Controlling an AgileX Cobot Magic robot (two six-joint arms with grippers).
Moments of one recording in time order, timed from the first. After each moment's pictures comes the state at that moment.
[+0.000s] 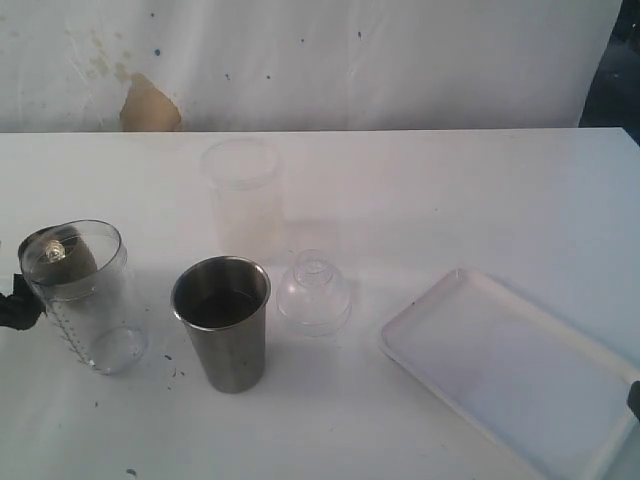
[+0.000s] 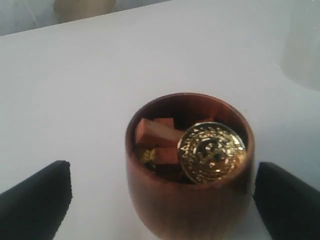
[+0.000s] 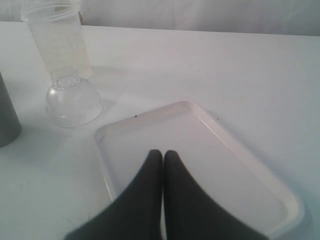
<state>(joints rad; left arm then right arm) 0.34 1.90 -0.49 0.82 -1.00 -0.16 0.20 0.00 -0.01 0.05 0.34 0.04</state>
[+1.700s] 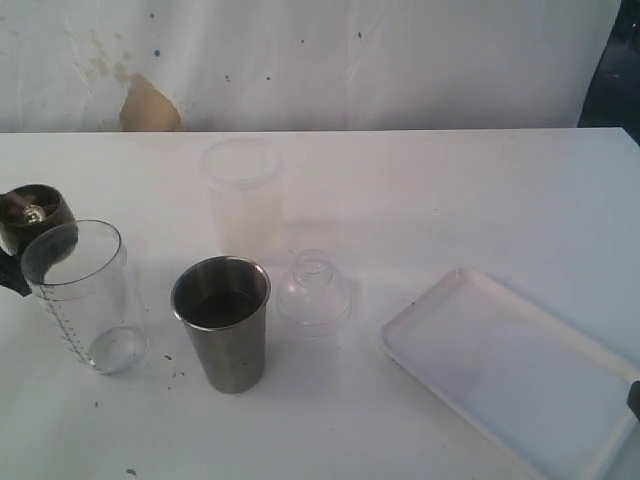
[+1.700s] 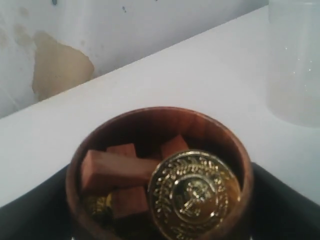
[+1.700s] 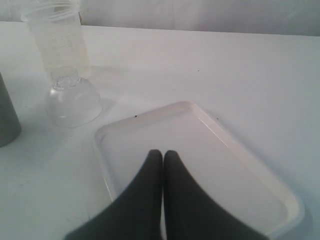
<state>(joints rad) 0.34 1.95 -0.69 1.00 -1.07 -0.15 0.20 0.00 -0.01 0.05 0.34 0.04</state>
